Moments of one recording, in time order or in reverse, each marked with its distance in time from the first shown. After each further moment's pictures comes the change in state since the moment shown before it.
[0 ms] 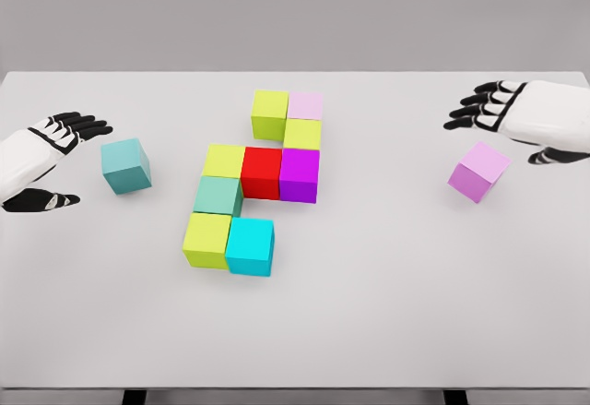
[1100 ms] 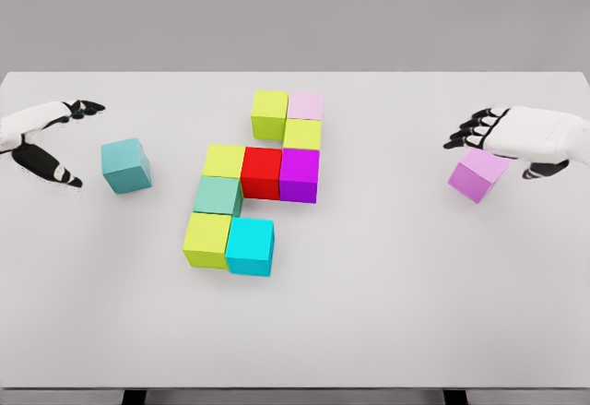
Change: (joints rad) left arm -0.385 0.012 -0.219 -0.204 0.315 1.067 -0.579; right arm -0.095 0.105 0.177 0.219 0.193 0.000 0.002
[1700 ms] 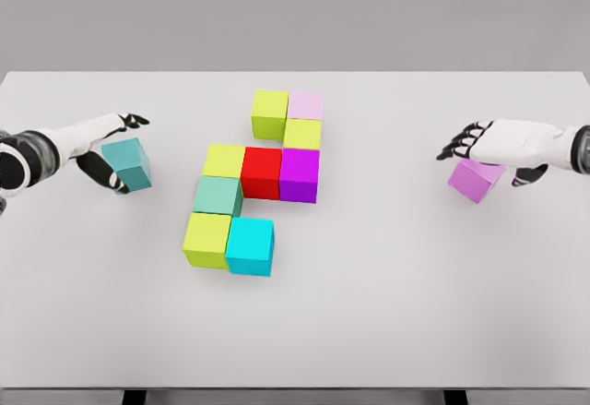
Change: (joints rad) left arm -0.107 -0.151 -0.202 0.016 -0.177 0.156 -0.001; right arm -0.084 0.084 0.123 0.151 0.092 0.000 0.000
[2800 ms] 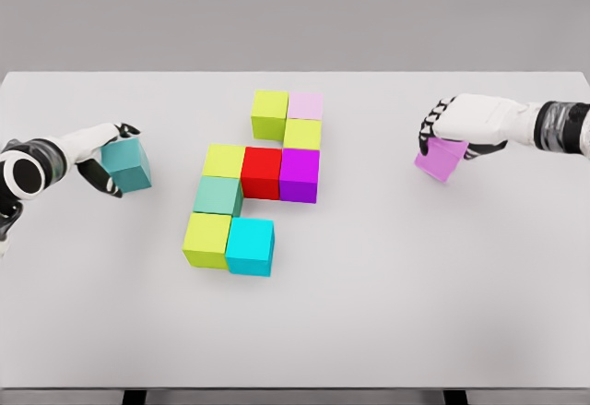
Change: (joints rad) left arm 0.003 -0.051 -0.018 0.106 -0.114 0.001 0.000; right arm -0.069 0.117 -0.003 0.001 -0.009 0.001 0.000
